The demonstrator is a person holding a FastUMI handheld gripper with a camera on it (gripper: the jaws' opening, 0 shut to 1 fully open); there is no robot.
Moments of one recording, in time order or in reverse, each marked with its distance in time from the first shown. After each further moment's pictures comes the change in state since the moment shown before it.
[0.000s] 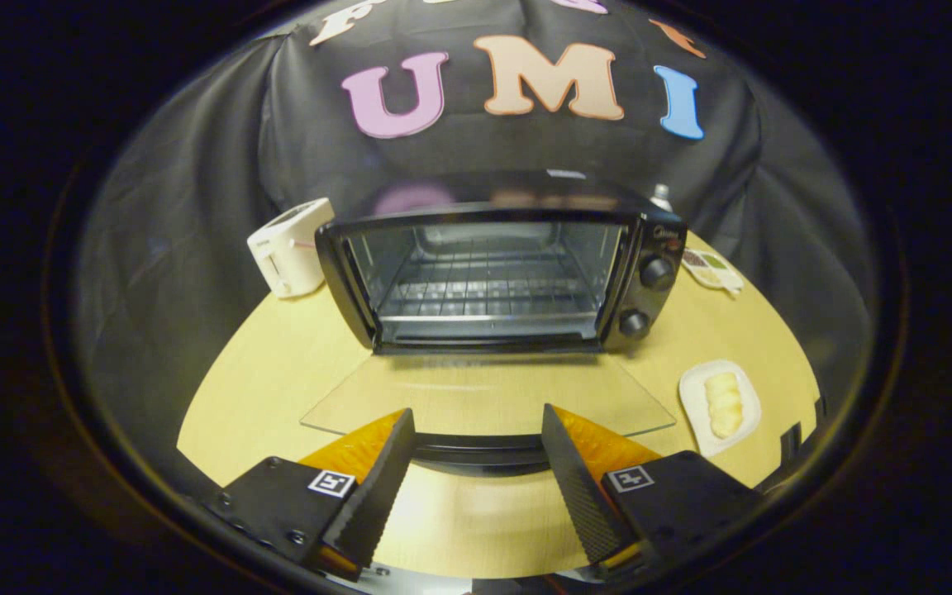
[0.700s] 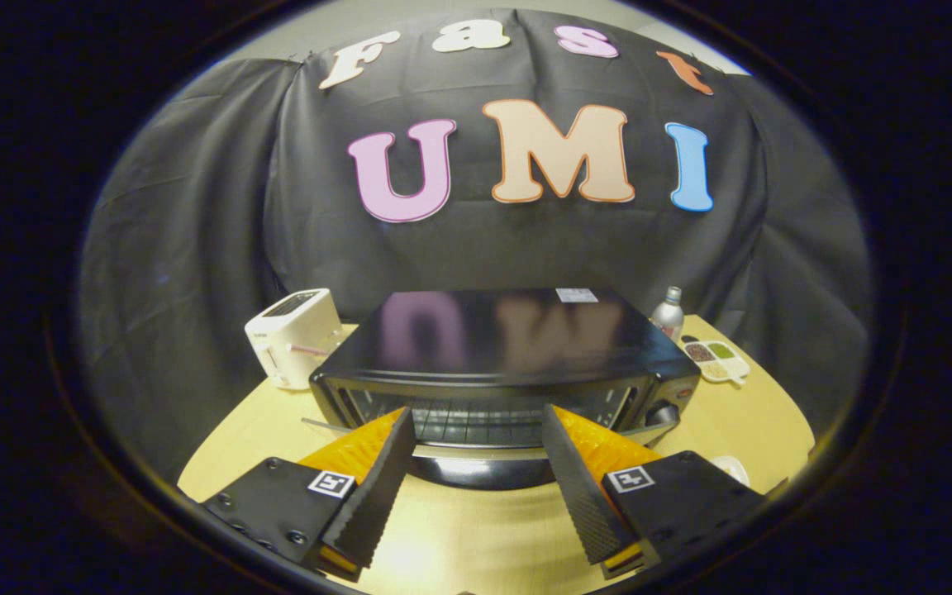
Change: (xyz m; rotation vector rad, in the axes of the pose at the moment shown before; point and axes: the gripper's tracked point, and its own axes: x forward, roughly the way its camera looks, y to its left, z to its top) arm -0.002 0.007 0.136 -0.006 -0.313 0.017
